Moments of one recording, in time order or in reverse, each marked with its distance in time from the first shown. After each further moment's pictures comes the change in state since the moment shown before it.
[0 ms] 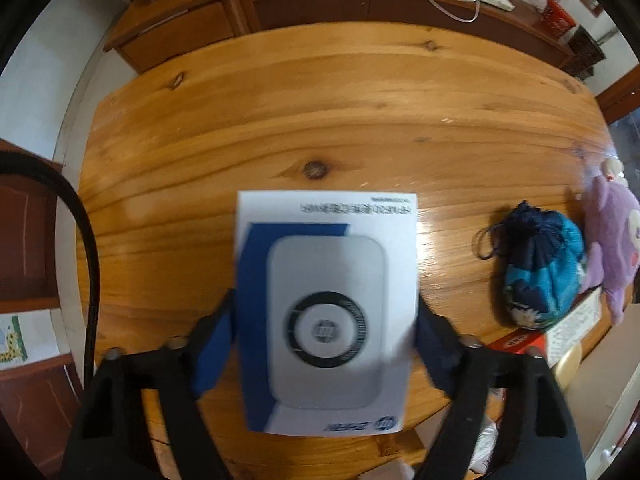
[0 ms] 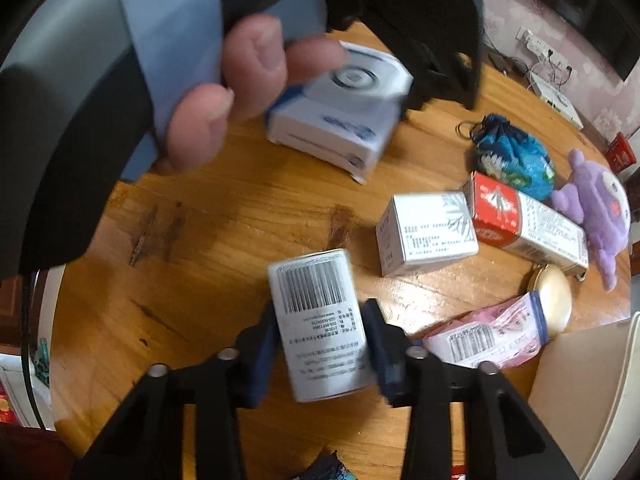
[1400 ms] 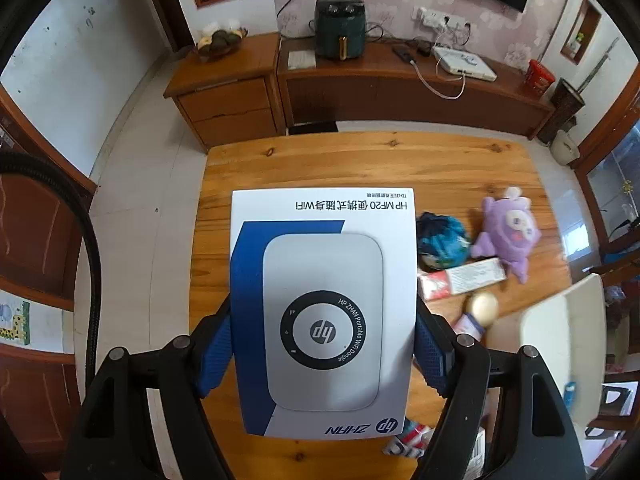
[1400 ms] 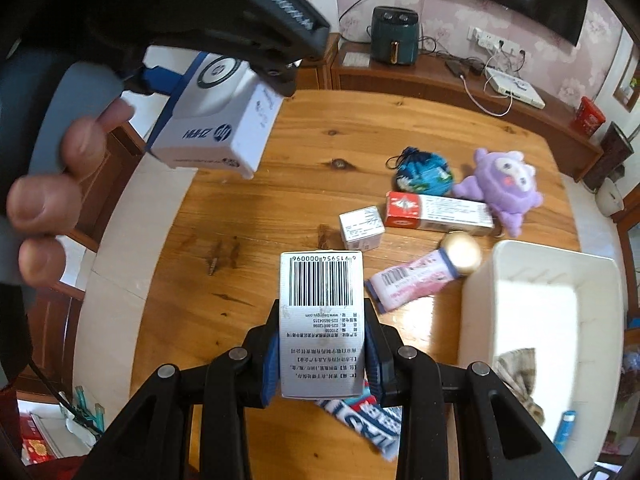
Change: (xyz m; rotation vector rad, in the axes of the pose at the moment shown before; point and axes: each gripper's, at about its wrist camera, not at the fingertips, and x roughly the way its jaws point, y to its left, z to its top) left arm -0.191 0.014 -0.090 -0.007 -0.286 0.004; right arm -0.157 -0.026 -0.034 0.170 -0.137 0.036
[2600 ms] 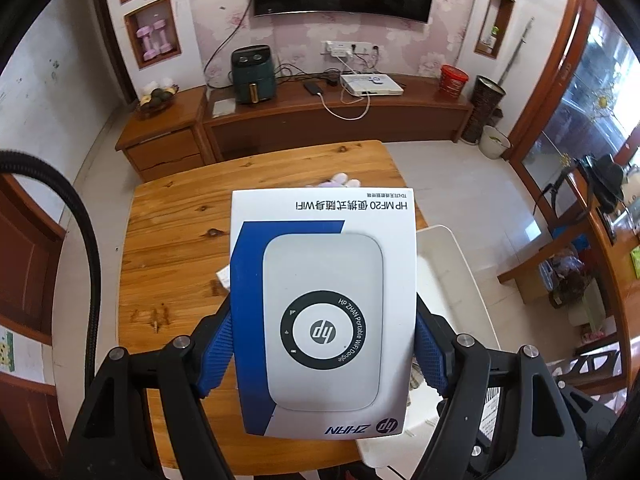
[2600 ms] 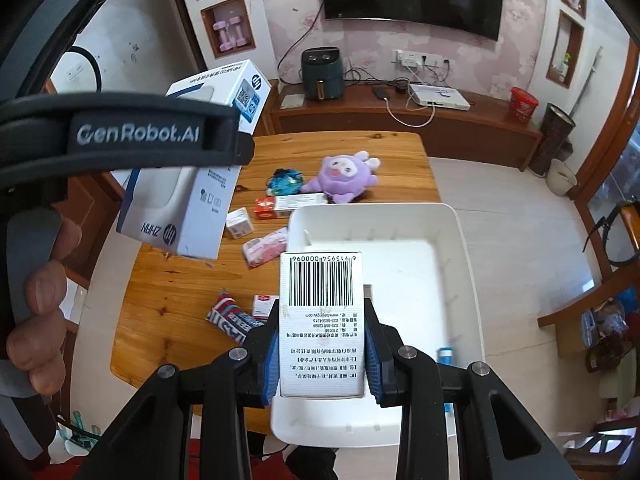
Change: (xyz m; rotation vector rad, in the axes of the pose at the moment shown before) left arm -0.121 -0.182 -0.090 0.173 -0.150 -0.154; right arm -0.147 -0.166 -0.092 0.125 -0.132 -0.066
